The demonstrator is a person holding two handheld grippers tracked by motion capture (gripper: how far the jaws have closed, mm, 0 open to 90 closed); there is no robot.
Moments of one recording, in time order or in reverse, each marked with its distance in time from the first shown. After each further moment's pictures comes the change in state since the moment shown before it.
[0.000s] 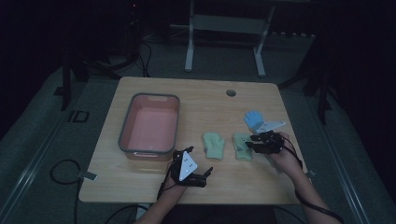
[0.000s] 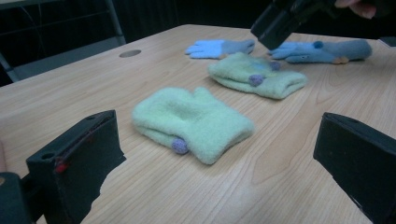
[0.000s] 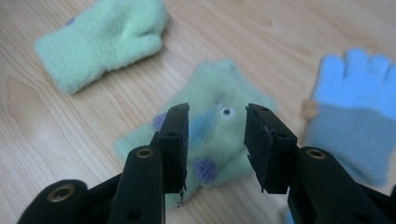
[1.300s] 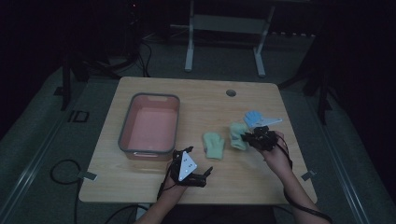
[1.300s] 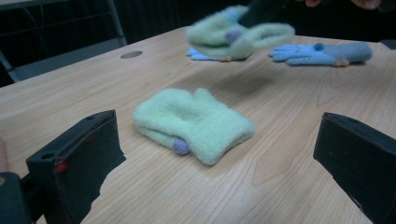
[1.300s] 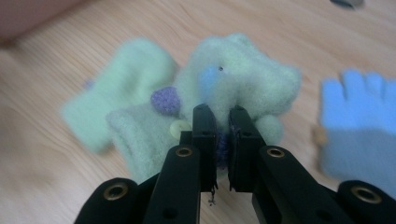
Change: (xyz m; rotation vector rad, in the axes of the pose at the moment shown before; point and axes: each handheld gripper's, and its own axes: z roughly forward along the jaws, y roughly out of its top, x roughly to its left) left arm 0.000 0.000 -0.001 -0.009 0.005 -0.002; right arm 0.023 0.033 -0.006 -0.074 -0.033 0.125
